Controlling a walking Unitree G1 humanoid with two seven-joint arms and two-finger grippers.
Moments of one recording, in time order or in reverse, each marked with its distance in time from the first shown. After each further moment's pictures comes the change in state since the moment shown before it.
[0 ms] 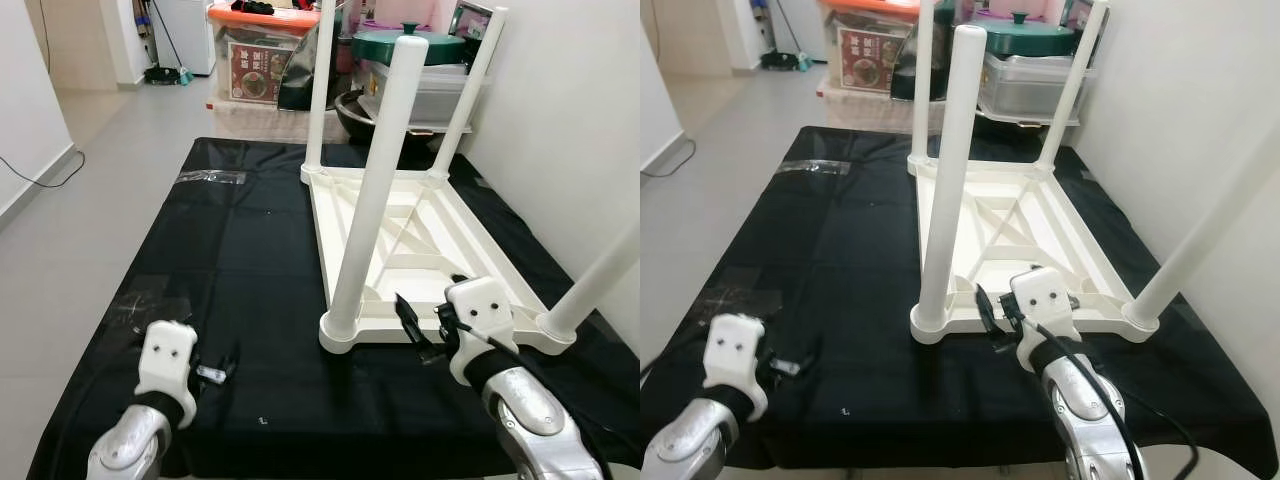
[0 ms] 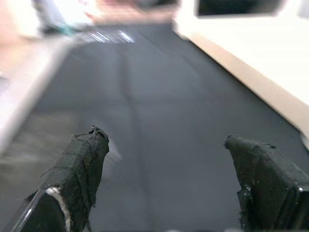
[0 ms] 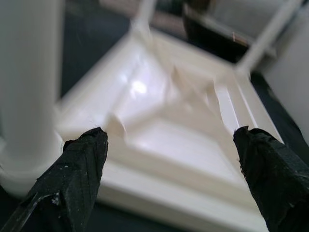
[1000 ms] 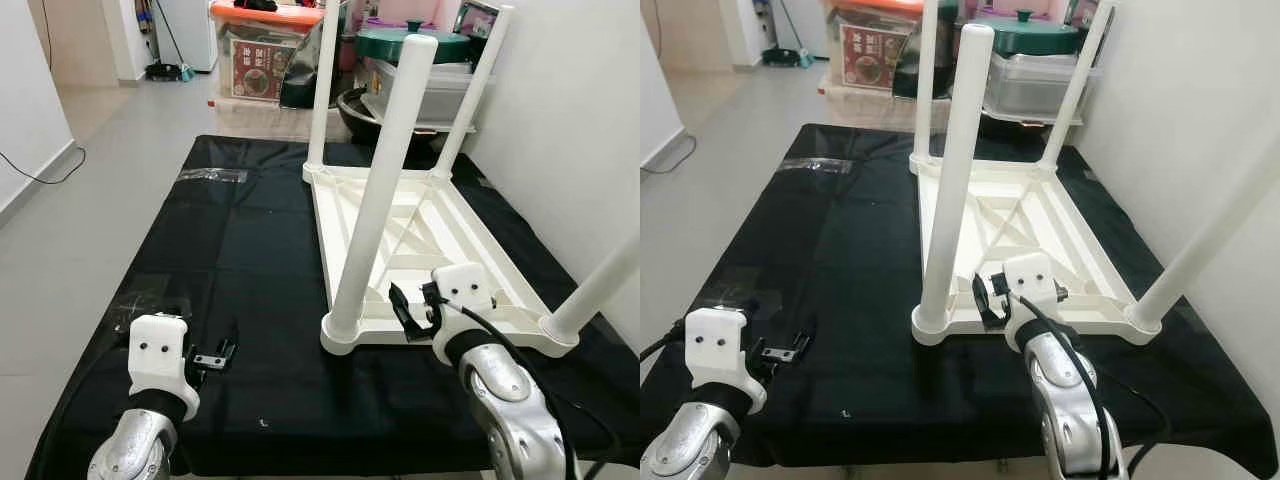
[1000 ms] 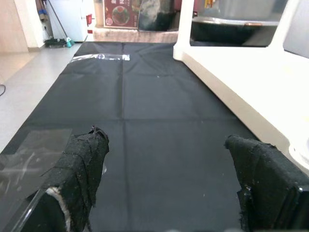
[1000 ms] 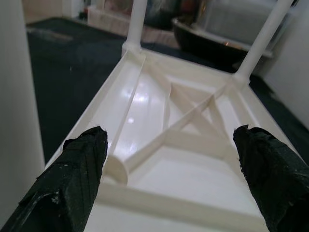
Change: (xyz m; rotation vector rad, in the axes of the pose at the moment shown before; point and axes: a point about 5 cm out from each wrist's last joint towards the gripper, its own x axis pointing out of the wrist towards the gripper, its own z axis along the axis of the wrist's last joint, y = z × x) left arm -0.015 -0.015 0.016 -0.060 -0.069 -0.010; right arm 0.030 0.007 0.023 0.129 -0.096 -0.038
